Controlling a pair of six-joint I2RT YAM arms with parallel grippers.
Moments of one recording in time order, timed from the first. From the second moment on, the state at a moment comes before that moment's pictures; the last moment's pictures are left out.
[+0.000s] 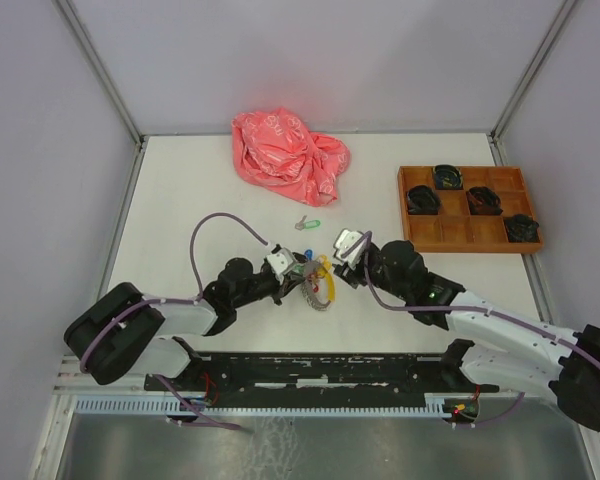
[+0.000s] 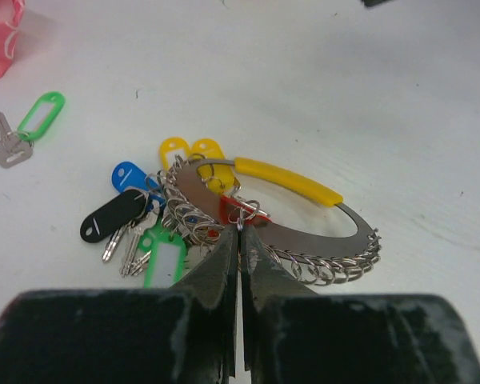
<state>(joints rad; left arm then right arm) -0.73 1.35 0.23 0.88 0.32 0.07 0.86 1.02 0.55 0.14 -0.06 -0.44</state>
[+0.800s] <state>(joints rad) -0.78 1.53 0.50 0.45 0.20 -0.16 0.86 1.20 0.66 -0.15 0.10 0.26</state>
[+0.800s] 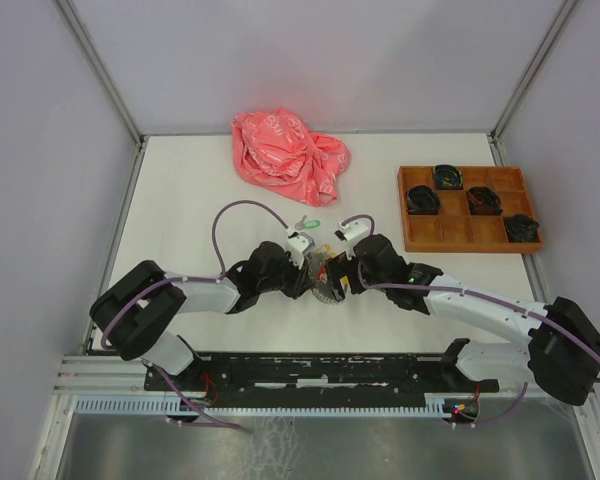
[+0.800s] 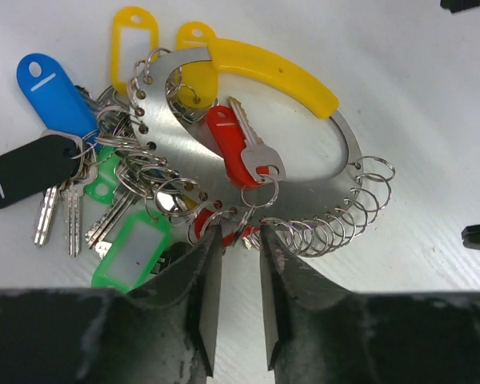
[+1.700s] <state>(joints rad) -0.85 1.48 0.53 0.28 0.07 -0.49 0.86 1.28 0.72 -0.22 0.18 0.42</state>
